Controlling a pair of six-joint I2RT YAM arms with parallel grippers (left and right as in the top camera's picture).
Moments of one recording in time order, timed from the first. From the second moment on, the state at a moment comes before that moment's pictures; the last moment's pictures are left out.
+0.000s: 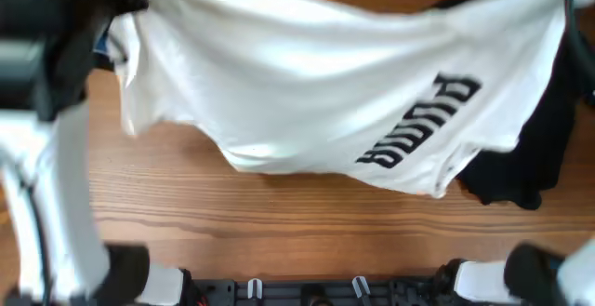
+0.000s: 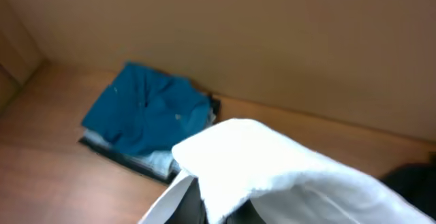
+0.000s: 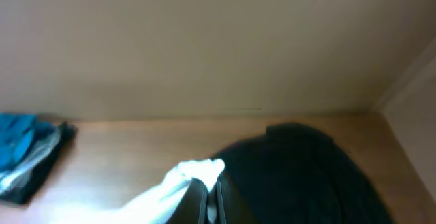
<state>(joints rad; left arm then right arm) -0.08 1.65 2.33 -1.22 -0.16 -0.24 -0.39 1.59 2.34 -1.20 -0.42 -0.12</state>
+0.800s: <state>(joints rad) -0.03 1.86 2.34 -1.39 -0.12 -0.11 -0.23 1.85 2.46 -1.32 -0.46 -0.18</state>
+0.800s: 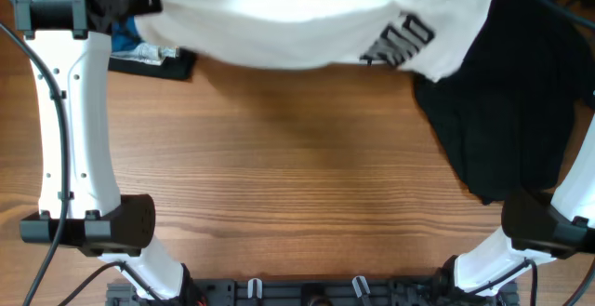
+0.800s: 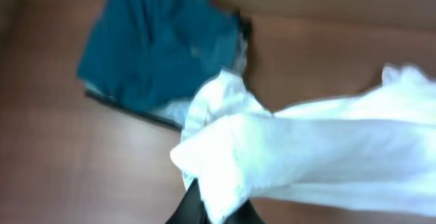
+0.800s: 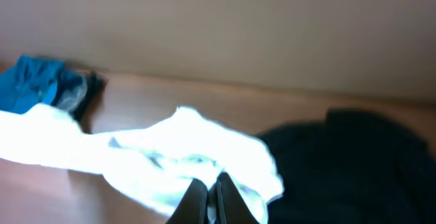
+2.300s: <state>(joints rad) 0.00 1.28 1.02 -1.19 -0.13 -0.63 -0.12 1.44 1.26 -1.10 -0.23 0.07</state>
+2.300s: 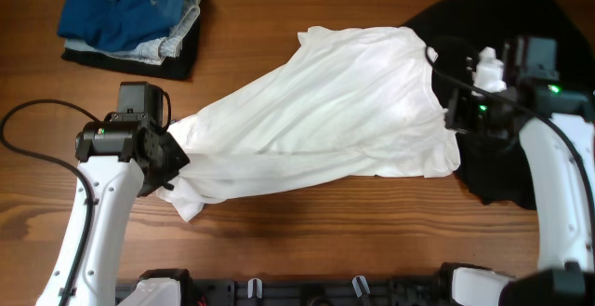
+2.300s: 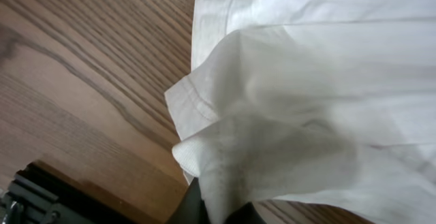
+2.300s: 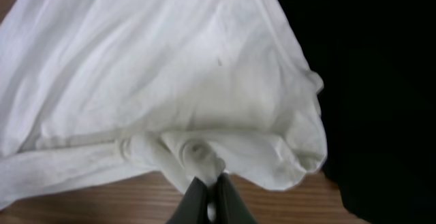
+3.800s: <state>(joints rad) 0.06 1.88 1.13 -0.54 0.08 0.10 -0.09 1.57 1.33 -0.85 -0.23 0.08</state>
